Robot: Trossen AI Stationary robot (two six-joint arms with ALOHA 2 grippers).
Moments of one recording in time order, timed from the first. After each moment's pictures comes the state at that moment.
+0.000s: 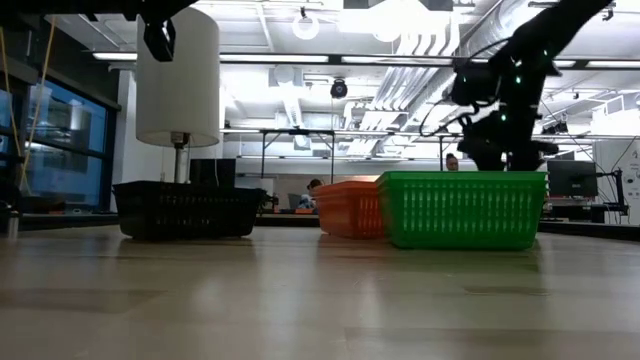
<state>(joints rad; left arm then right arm) -0.02 0.67 0.37 0.41 -0.24 -0.29 -0.74 1.26 0.74 -0.71 0.23 0.38</state>
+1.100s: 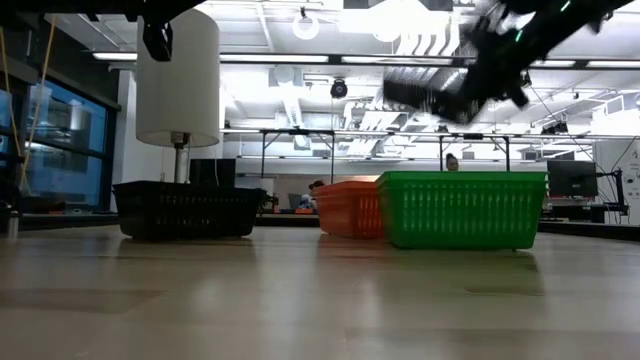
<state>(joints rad) -0.02 0.66 0.37 0.42 -0.30 -0.27 -0.55 0.85 0.71 -0.41 0.11 0.42</state>
